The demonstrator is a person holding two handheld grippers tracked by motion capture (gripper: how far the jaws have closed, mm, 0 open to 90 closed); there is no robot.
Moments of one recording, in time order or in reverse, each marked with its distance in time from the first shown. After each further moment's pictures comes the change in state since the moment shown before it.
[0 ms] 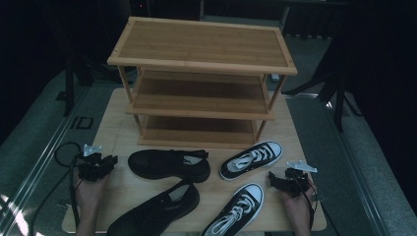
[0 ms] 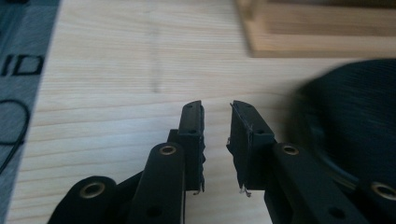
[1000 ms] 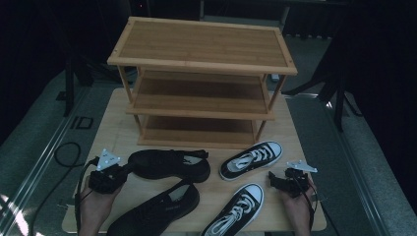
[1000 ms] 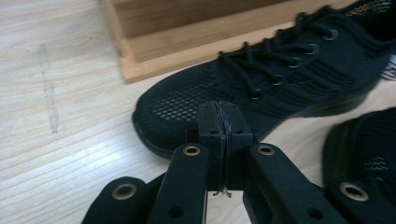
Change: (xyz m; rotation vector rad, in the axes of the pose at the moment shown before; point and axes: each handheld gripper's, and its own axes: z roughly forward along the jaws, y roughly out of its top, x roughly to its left) left arm -0.078 0.011 -0.063 -0.032 -0.156 0.248; right arm 0.000 0.000 0.000 0.000 0.000 0.000
